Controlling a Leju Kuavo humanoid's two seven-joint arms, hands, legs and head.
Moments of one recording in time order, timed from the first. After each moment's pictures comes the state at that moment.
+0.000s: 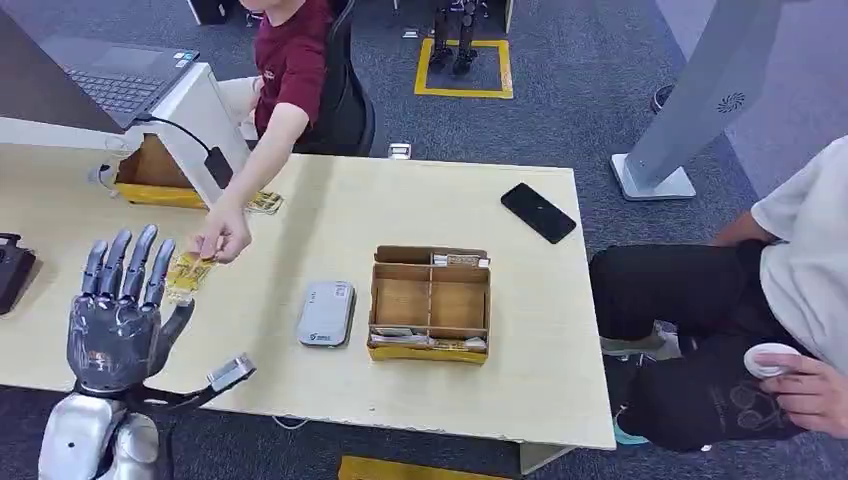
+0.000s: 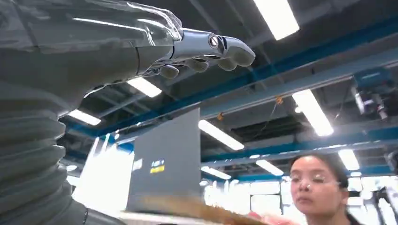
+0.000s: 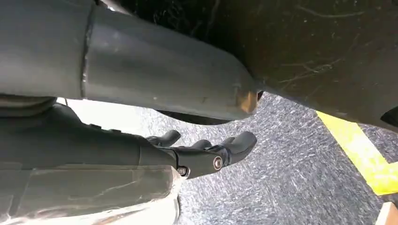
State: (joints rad) left arm 0.01 -0.12 0.31 -1.78 -1.57 0.69 -0.59; right arm -0.08 0.19 0.10 -0.19 0.99 -0.17 0.19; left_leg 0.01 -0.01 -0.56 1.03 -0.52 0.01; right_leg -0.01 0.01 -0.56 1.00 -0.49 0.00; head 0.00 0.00
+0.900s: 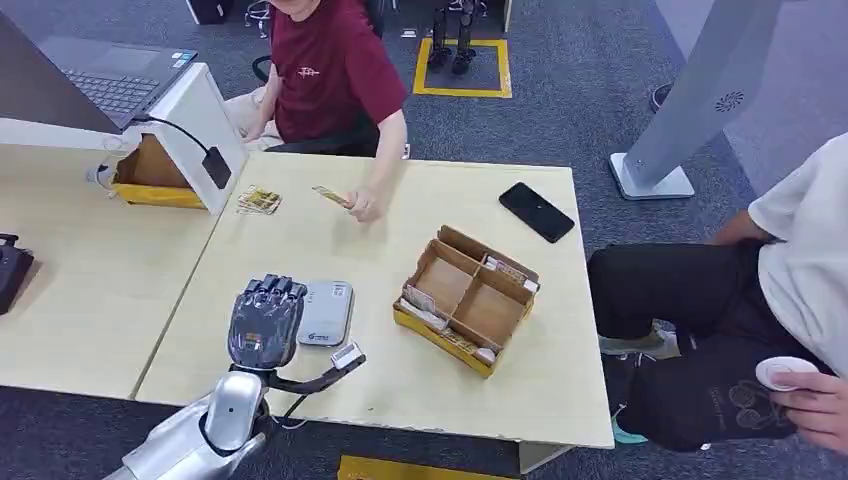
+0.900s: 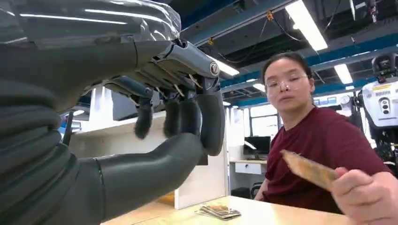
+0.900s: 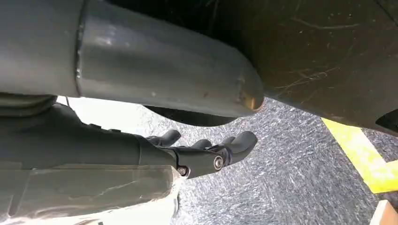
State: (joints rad) left arm -0.31 0.35 -0.90 -1.29 -1.57 0.70 0.69; right arm -0.08 0.19 0.12 -0.19 1.01 -0.17 0.20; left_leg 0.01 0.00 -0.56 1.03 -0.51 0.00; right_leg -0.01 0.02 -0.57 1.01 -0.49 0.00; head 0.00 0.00
